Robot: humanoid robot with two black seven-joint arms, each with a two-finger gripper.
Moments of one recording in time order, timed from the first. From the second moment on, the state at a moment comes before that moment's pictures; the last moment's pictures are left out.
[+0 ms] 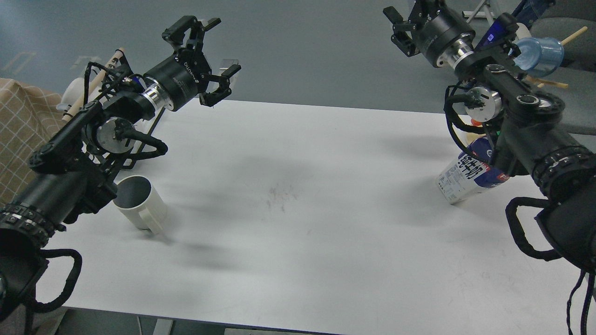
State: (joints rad) left arm -0.78 0.33 -1.01 -0.82 0.43 -0.44 -0.03; right arm 1.27 0.00 0.56 0.13 -0.40 0.49 0.49
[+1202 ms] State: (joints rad) left arm -0.79 0.48 -0.85 -0.94 0.67 -0.49 -0.18; right arm 1.26 0.00 0.54 0.14 -0.40 0.49 0.49
